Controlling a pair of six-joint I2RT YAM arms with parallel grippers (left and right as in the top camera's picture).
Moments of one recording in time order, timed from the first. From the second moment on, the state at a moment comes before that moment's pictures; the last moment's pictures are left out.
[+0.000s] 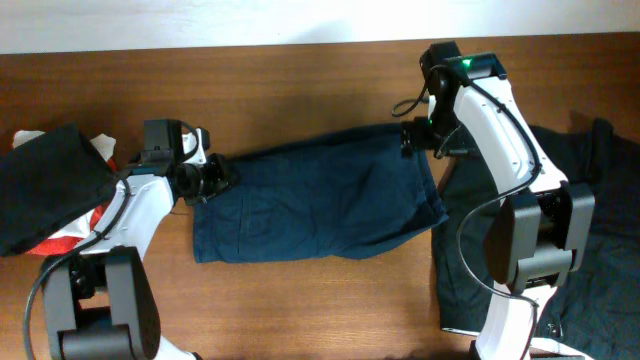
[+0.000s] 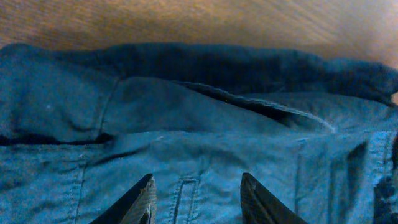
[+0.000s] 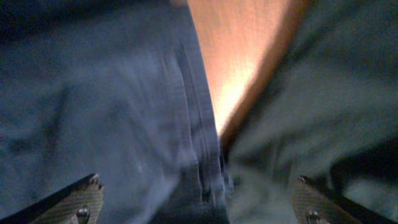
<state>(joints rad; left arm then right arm) 0.05 1.75 1.07 -0.48 0.42 -0.34 0.14 2.07 1.87 -1.30 0.07 0.20</state>
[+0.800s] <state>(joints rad) 0.03 1.86 1.08 -0.51 0.36 -0.33 0.13 2.20 1.86 -0.97 -0.08 0.00</state>
